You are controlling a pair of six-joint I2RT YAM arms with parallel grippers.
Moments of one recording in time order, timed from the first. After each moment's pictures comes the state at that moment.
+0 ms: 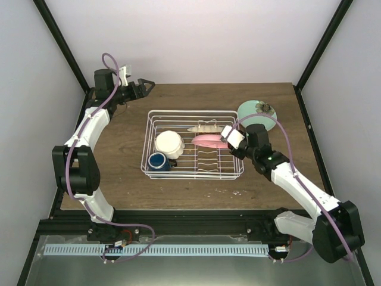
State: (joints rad) left arm -0.02 1.73 1.46 -0.14 0.68 -0.42; right arm 0.43 1.10 0.71 -0.16 -0.03 -0.73
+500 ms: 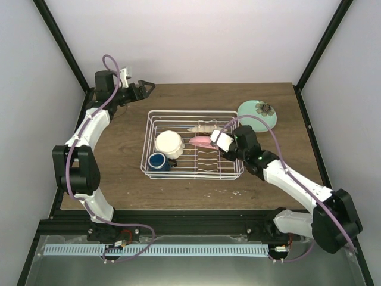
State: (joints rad) left arm -0.02 1.73 1.44 -0.13 0.69 -0.42; right arm 0.54 1.16 0.71 -0.14 -0.02 -0.72
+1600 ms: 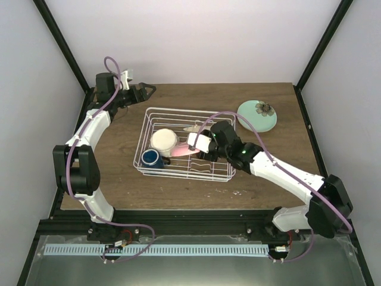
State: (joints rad) left arm -0.02 1.73 1.41 -0.13 0.71 -0.42; right arm 0.76 1.31 0.96 -0.24 -0.03 -0.75
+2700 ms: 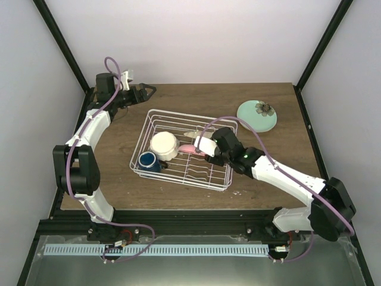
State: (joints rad) left arm -0.02 1.73 1.41 -0.14 0.72 -0.41; right arm 0.77 1.30 0.88 -0.30 0.14 -0.69
